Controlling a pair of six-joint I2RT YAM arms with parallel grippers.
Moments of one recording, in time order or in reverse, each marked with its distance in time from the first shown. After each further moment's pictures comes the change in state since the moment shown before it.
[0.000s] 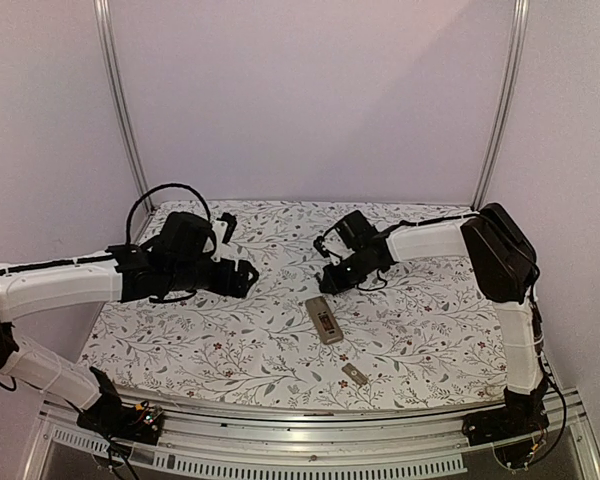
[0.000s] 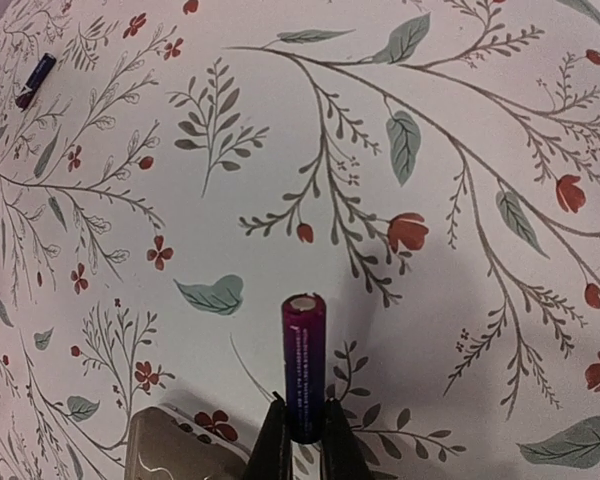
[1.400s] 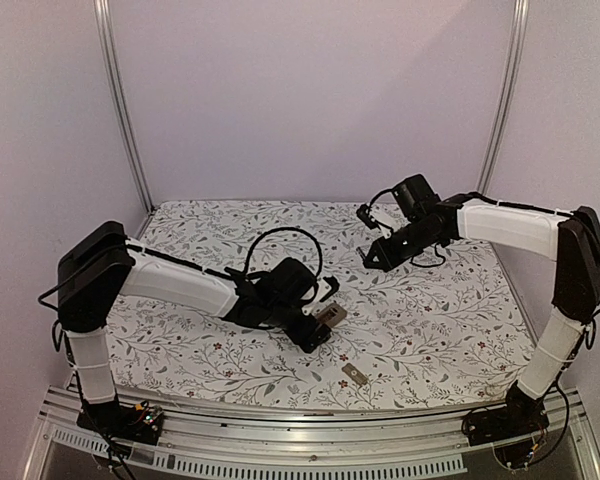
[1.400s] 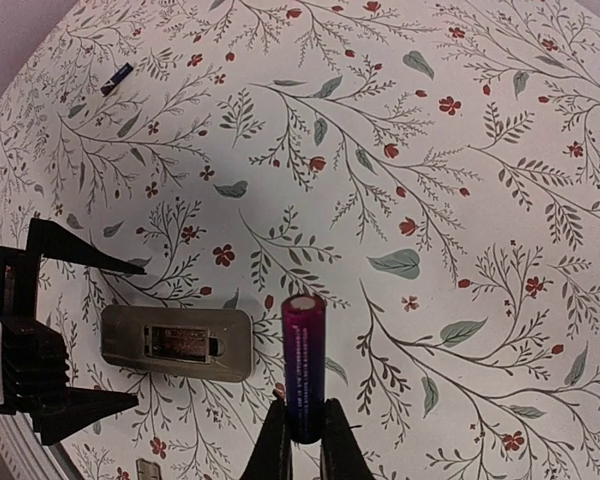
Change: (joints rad) left arm -0.264 0.625 0.286 0.114 0.061 0.263; right arm -0.131 -0.450 -0.186 -0.209 -0.039 -0.201
